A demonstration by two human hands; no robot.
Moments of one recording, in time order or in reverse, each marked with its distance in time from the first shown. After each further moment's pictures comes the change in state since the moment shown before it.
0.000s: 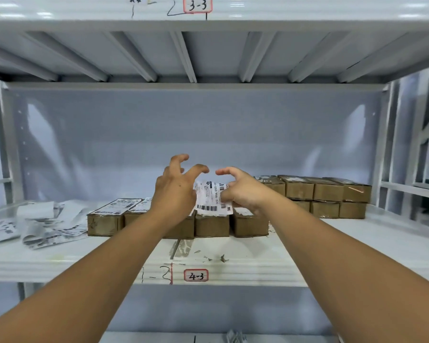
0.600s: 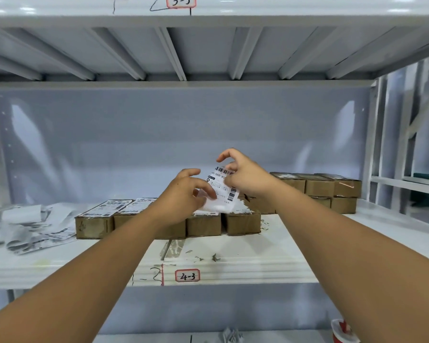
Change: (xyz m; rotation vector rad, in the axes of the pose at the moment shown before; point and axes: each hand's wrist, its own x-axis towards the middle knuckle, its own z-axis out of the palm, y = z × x) left_hand 0.002 0.015 0.002 -0.351 -0.357 0.018; right_hand -0.004 -0.008 -0.031 -0.170 0.079 -0.185
